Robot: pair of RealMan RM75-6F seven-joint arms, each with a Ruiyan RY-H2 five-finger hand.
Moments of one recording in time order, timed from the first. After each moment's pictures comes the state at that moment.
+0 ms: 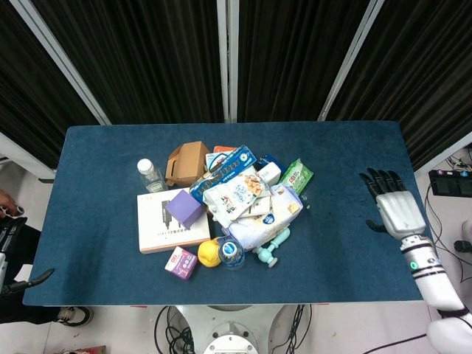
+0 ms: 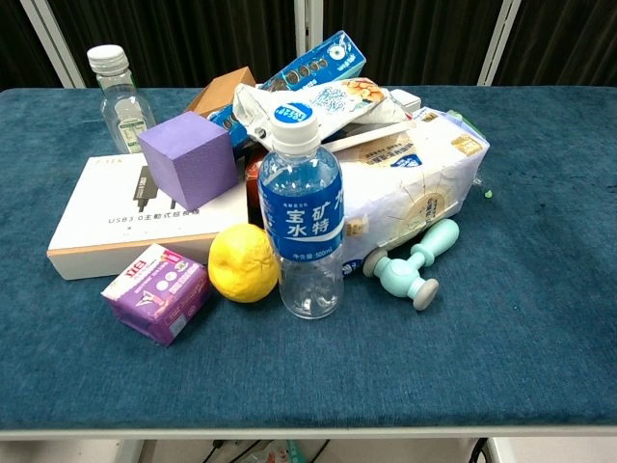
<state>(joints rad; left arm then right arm) -0.01 -1.02 -0.01 -1.56 1.58 1.60 -0.10 0.43 -1.13 0.20 -1.59 -1.30 1.04 -0.24</state>
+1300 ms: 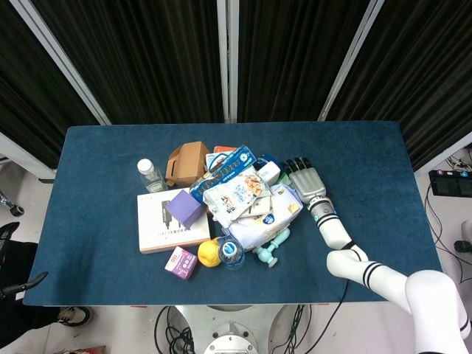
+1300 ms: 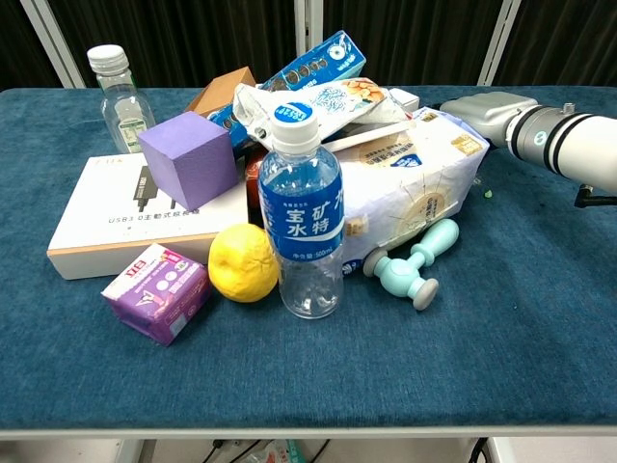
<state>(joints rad) 0.01 -1.04 0.00 -1.50 1.56 1.60 -0.15 0.88 -1.73 0.25 -0.92 -0.96 0.67 -0.40</state>
